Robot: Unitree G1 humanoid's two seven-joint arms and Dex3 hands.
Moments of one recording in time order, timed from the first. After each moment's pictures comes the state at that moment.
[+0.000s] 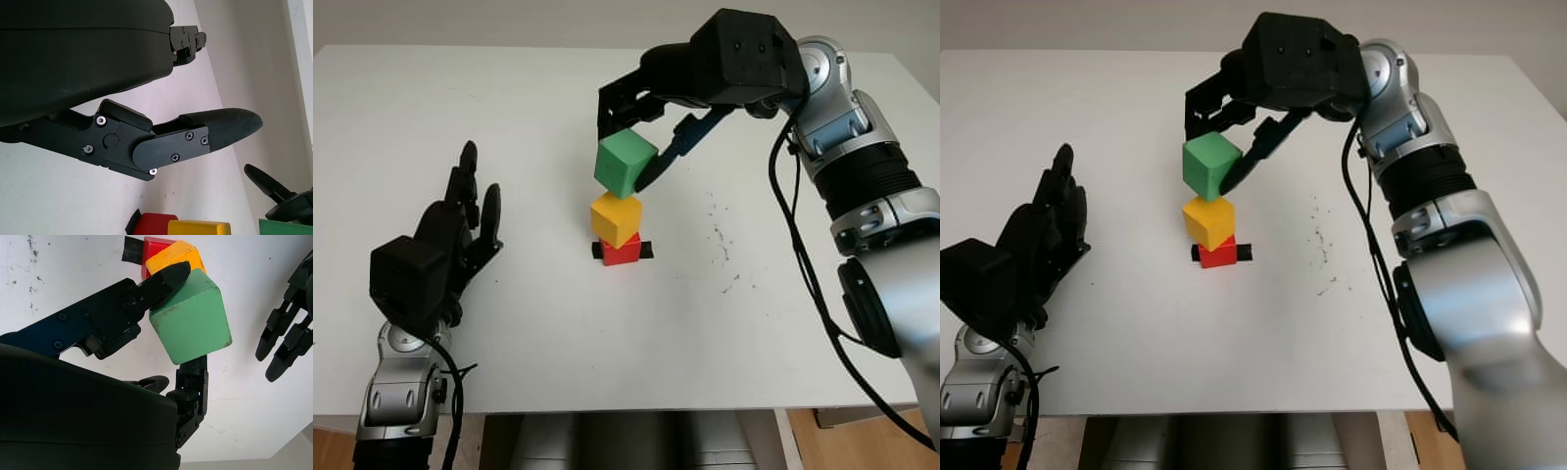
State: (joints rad) left arm -0.17 0.30 0.19 -0.09 -0.02 0.15 -0.11; right arm -1.33 -0.43 0.29 0.90 -0.26 -0.26 0.90
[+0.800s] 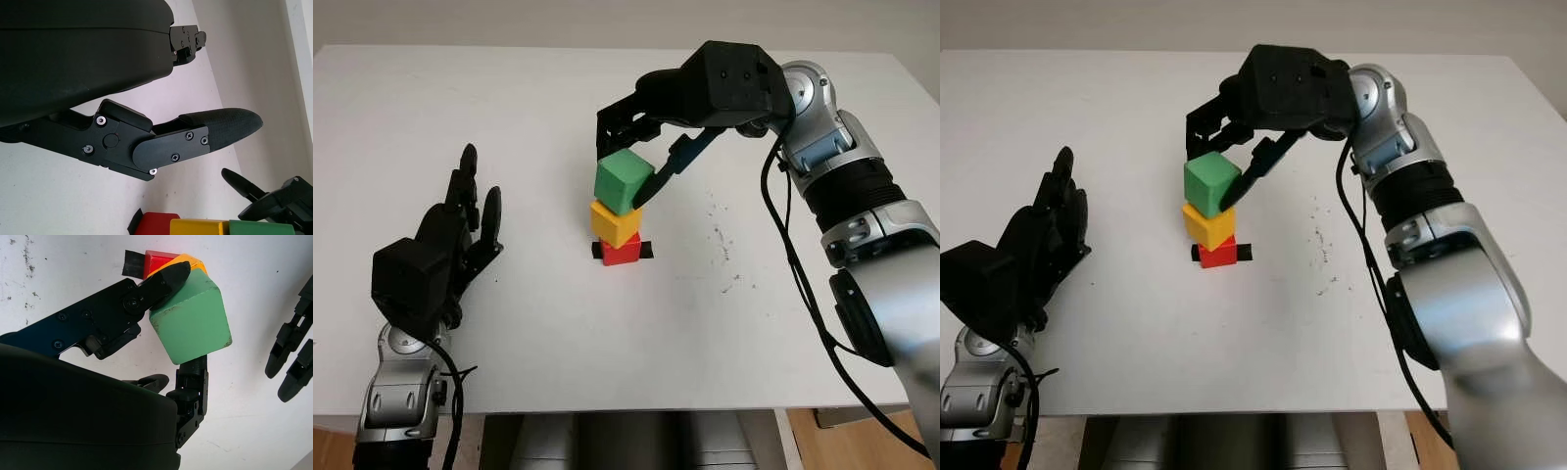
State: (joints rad) left arm -0.16 0.30 0.19 -0.11 -0.01 0.15 -0.11; right arm -1.29 -0.40 0.30 0.91 -0.28 -0.26 0.89
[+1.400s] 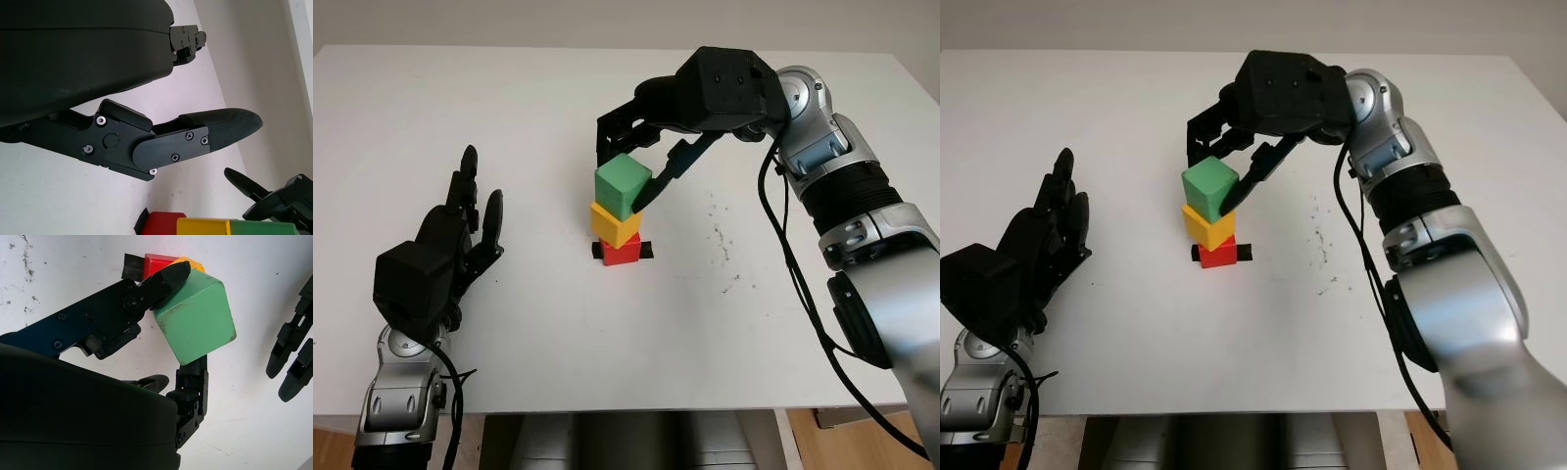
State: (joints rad) left arm -0.15 0.30 0.18 -0.11 0.01 0.14 -0.11; right arm -1.28 -0.40 0.30 0.90 -0.28 -0.24 0.89
